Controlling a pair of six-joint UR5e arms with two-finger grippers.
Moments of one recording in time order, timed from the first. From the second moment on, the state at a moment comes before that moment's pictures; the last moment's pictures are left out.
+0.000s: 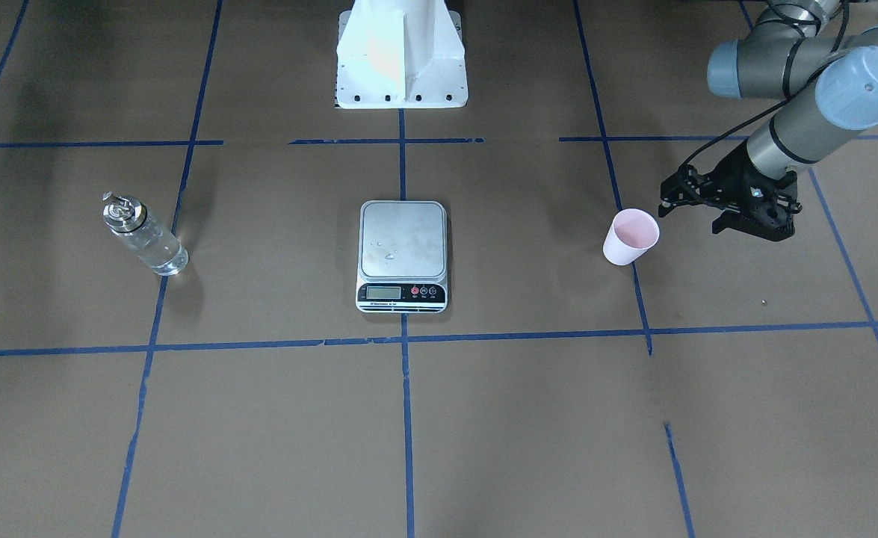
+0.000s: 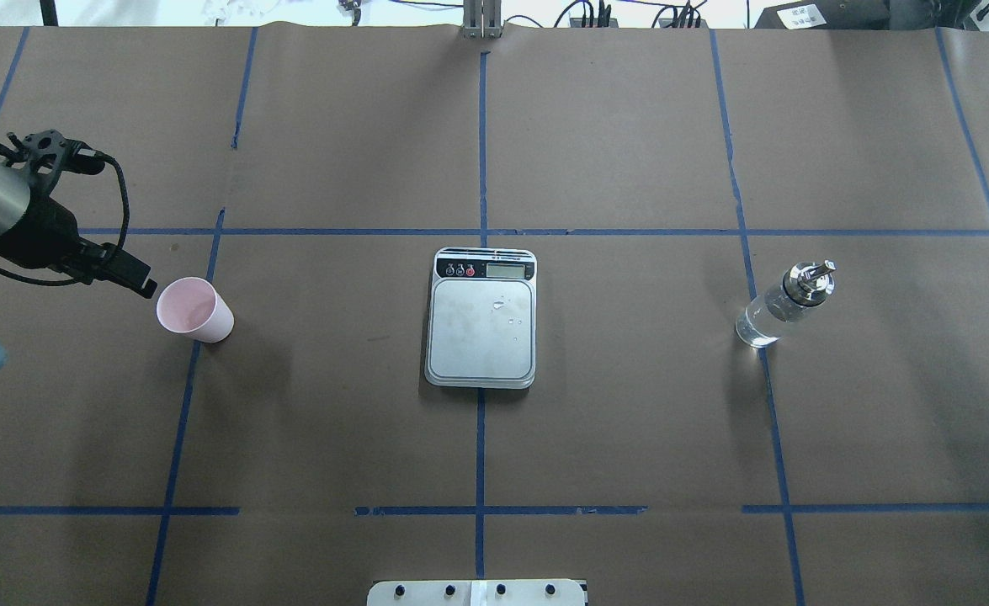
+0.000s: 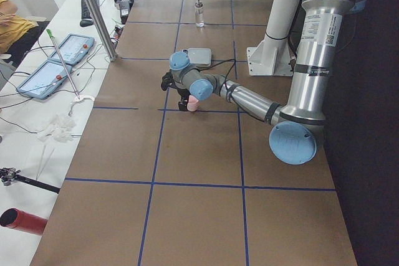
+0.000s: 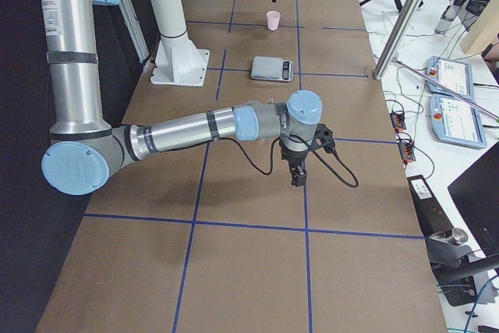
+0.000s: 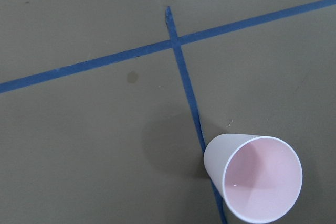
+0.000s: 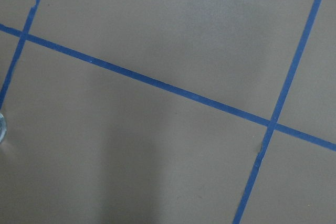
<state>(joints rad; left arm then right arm) -0.93 -1.71 -1.81 -1.85 -2.29 -0.64 1.44 -1.53 1.80 -1.68 2.36 -0.13</state>
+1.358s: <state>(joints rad) -0.84 -1.76 -1.74 -1.84 -2.19 -0.74 1.43 -1.52 1.82 -1.68 2.35 -0.13</state>
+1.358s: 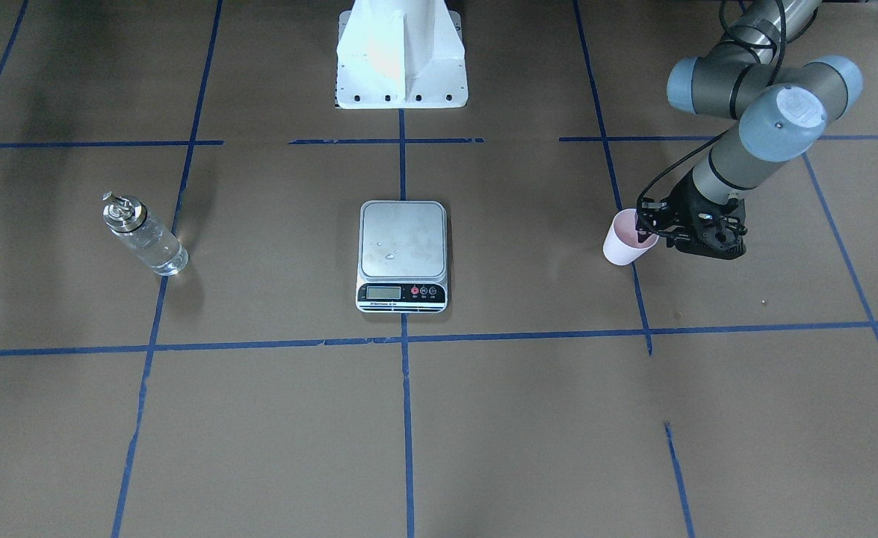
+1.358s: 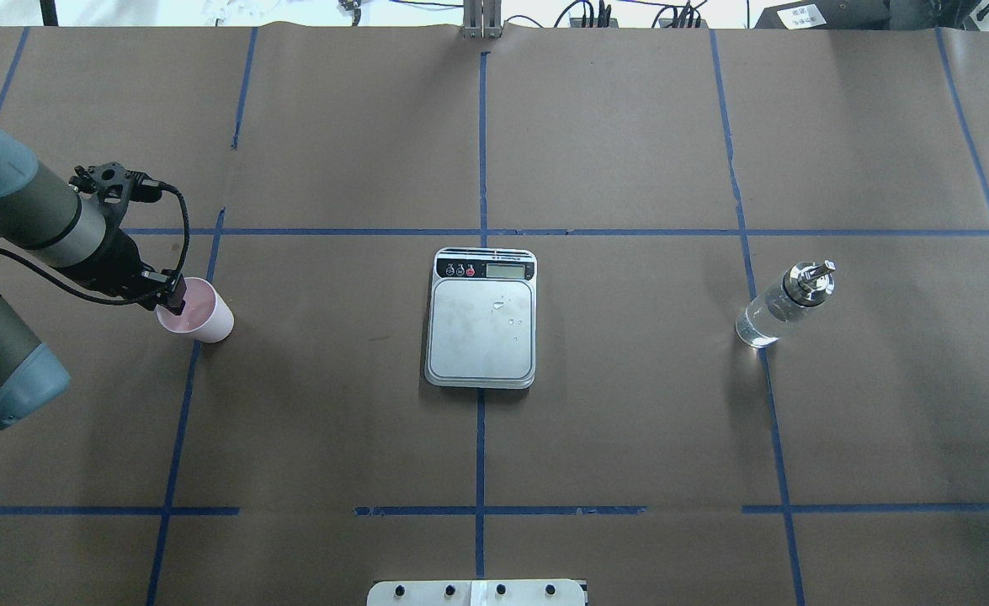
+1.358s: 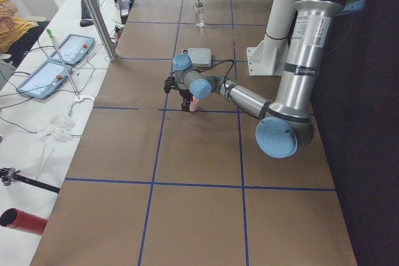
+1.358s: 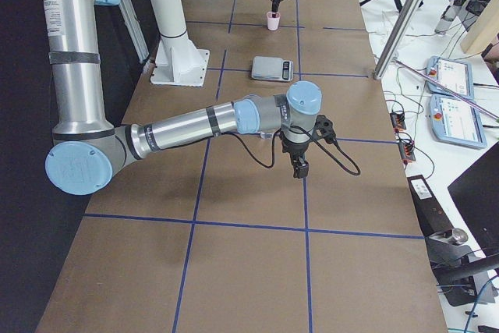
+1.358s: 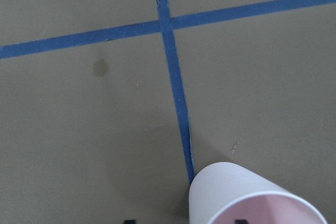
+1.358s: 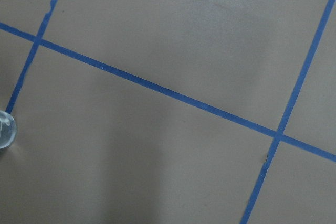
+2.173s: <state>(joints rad) -0.78 -2.05 -1.85 -1.56 -2.19 -1.01 1.41 -1.52 1.87 -1.68 2.35 -0.09</state>
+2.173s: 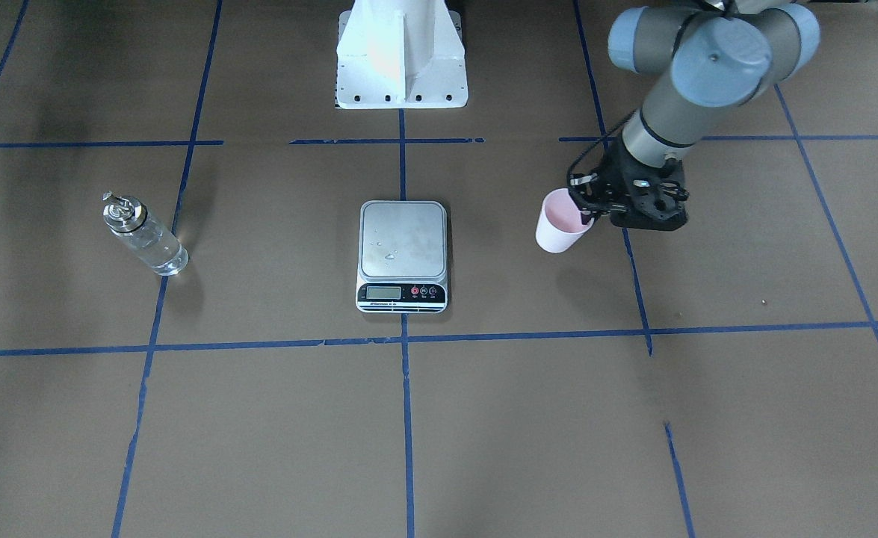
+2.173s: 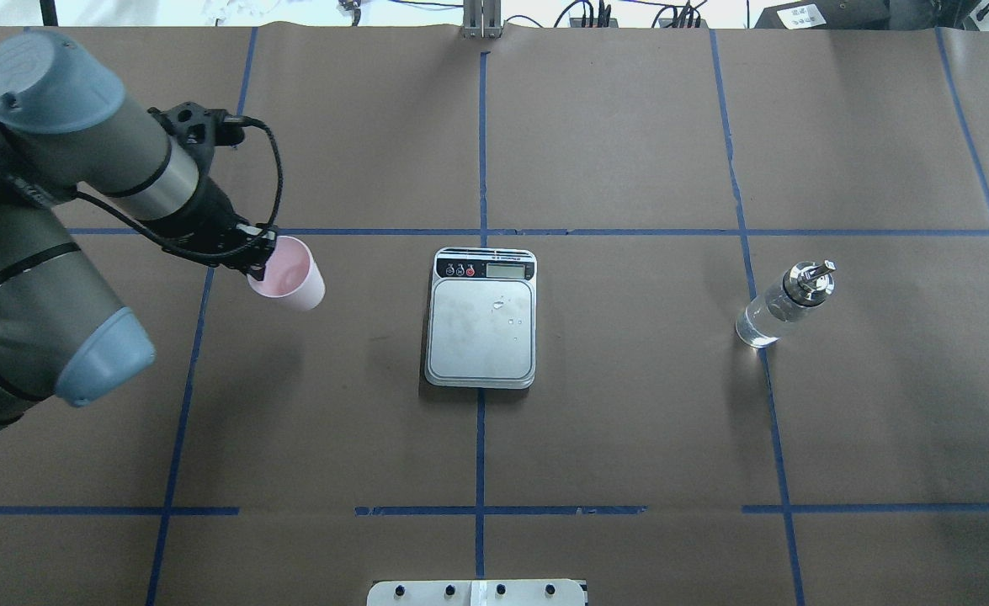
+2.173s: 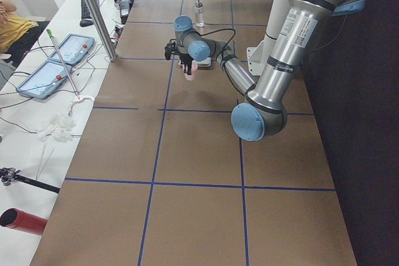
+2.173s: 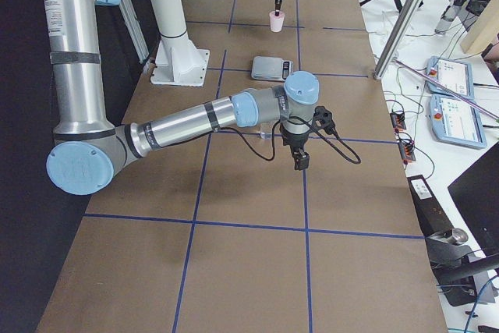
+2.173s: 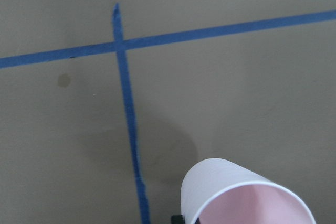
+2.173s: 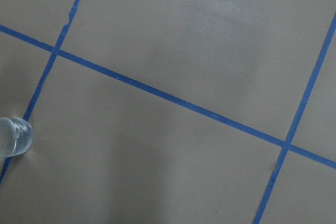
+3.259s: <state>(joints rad) -0.59 -2.39 -1.57 -1.59 -2.07 -1.23 1.37 -1.52 1.90 -1.68 2.35 0.02</state>
